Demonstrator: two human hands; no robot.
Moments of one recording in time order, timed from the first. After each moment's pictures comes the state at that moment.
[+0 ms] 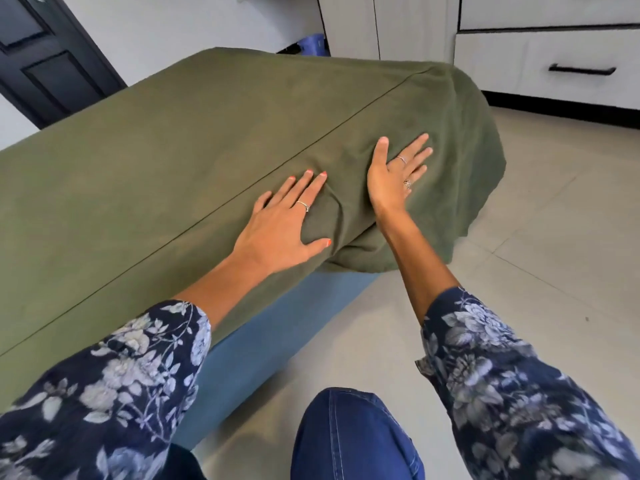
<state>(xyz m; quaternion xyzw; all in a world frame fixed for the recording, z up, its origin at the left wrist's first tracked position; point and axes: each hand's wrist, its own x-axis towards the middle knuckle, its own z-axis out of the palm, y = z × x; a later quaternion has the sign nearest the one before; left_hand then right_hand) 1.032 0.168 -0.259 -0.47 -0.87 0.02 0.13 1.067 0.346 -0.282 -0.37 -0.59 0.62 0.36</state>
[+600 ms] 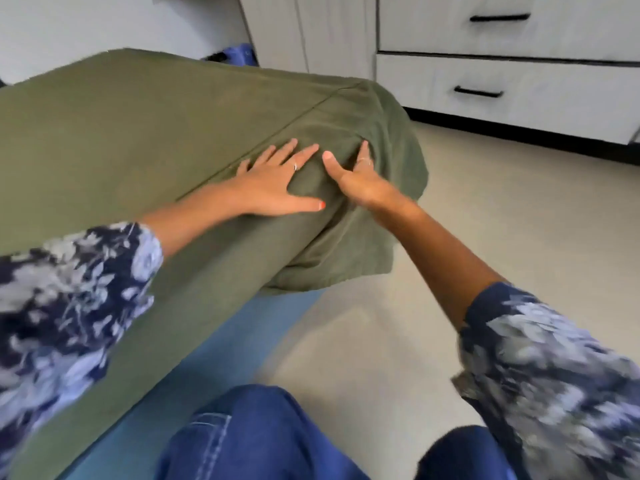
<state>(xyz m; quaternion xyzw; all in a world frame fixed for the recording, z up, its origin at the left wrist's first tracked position) 1.007 0.290 -0.221 -0.50 -0.87 0.03 -0.03 1.111 0.408 -0.271 -0.33 -0.73 0.57 0.18</state>
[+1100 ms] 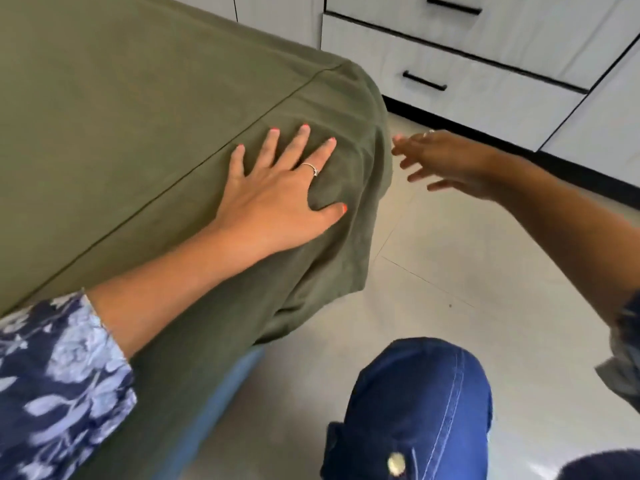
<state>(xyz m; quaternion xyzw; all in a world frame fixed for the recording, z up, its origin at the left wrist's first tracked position) 0.987 0.322 -0.241 -0.56 -0.83 -0.06 -0.03 1.134 0.507 -0.226 -0.44 -0.80 0.41 0.02</state>
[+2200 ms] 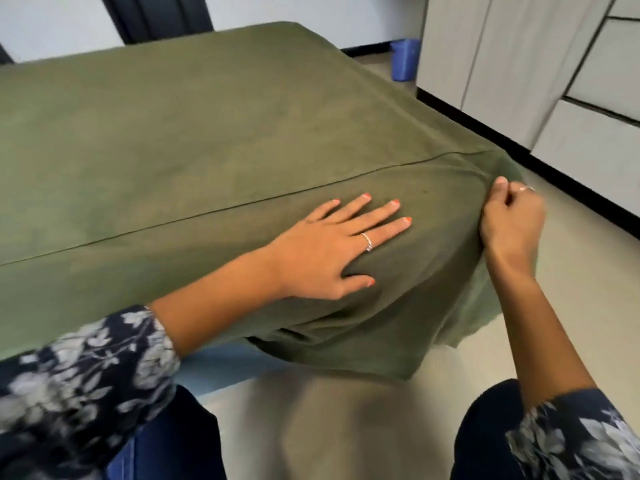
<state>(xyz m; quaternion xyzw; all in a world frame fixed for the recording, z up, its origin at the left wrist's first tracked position) 1.020 0.323 -0.238 -0.52 -0.85 0.04 0.06 1.031 0.588 -0.290 -0.32 -0.78 0.40 0.36</state>
